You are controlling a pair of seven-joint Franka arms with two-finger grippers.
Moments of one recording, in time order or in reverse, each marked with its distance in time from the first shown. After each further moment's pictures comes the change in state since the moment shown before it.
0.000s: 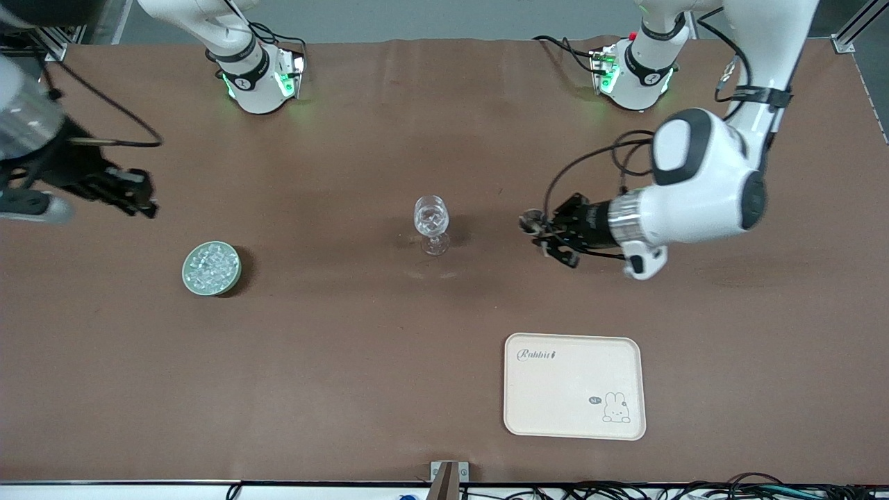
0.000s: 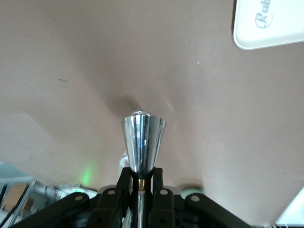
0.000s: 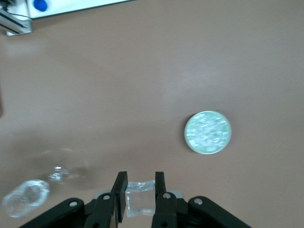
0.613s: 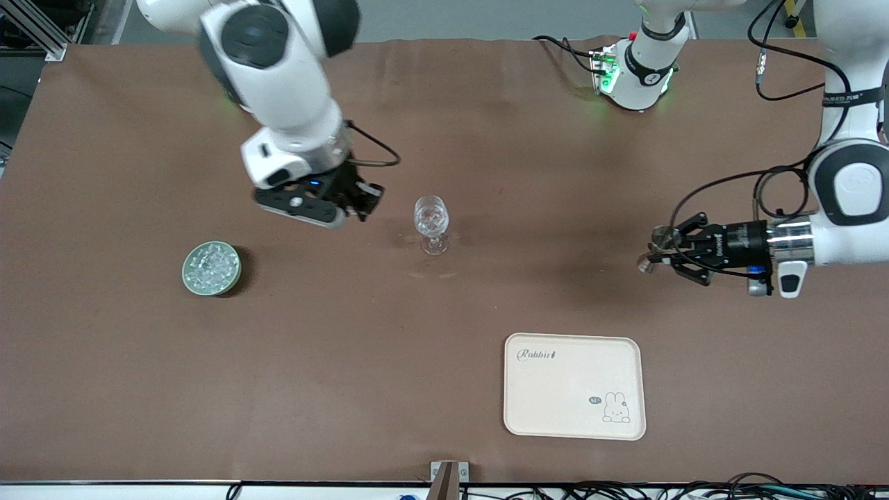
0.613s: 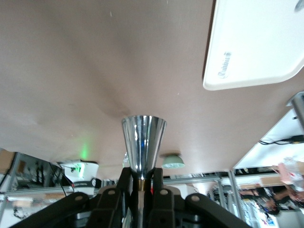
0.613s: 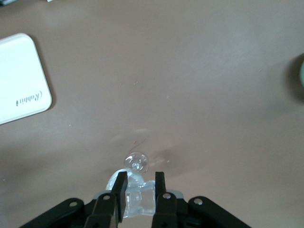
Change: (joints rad) left arm -0.001 0.072 0.503 -0.040 -0.299 -0.305 0.515; right arm 0.401 0.220 0.003 -0.017 -0.002 0.227 0.564
